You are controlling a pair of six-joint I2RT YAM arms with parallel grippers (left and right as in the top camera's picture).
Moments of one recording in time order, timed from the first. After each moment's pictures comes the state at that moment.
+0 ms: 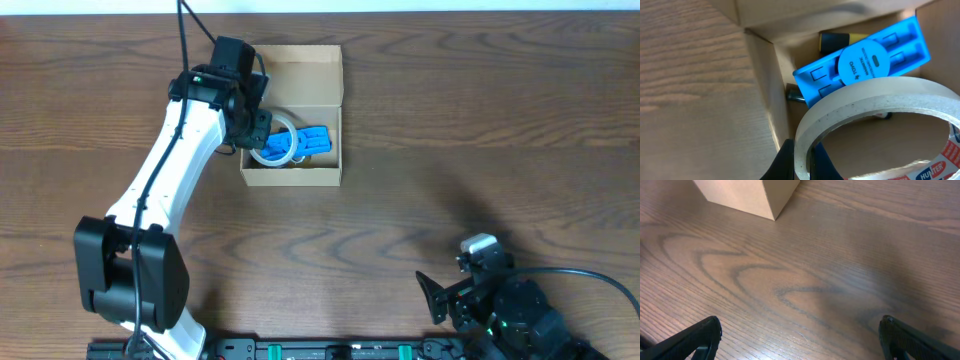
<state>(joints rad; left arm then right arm) -0.24 1.80 1.52 -1.01 0.04 0.03 0.68 0.22 0.56 -1.01 0.15 0.25</state>
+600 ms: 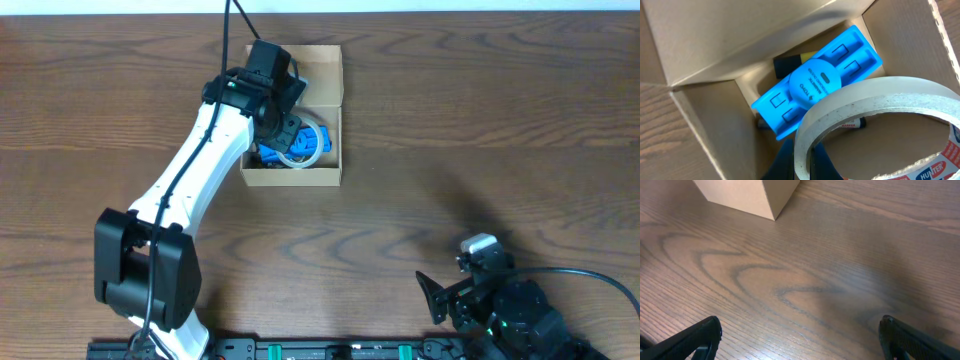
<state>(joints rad) -0.35 1.83 1.52 -0.93 0.04 0.13 0.68 0.22 0.56 -1.01 0.15 0.25</state>
